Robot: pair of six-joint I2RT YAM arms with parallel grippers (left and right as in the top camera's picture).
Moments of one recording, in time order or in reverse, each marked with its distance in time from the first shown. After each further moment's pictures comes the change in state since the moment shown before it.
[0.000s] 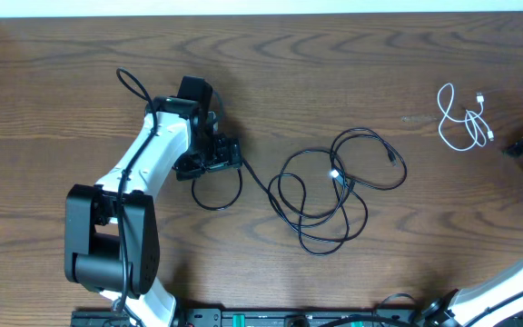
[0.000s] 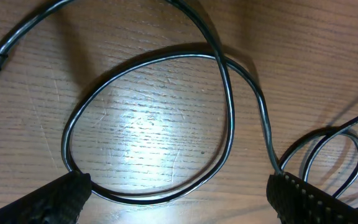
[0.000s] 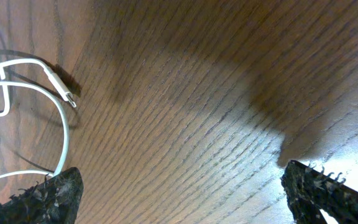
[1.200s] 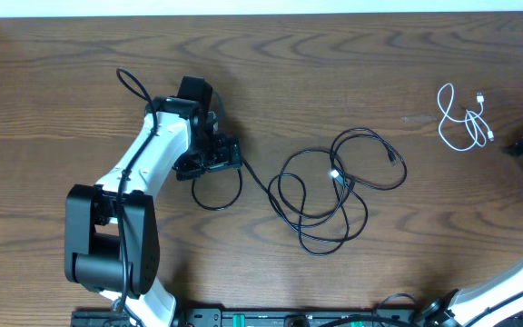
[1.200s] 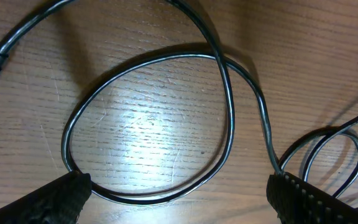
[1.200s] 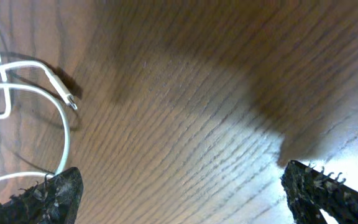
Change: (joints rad) left arm 0.000 0.000 0.000 0.000 0.000 0.000; right arm 0.000 0.000 -0.001 0.017 0.001 0.000
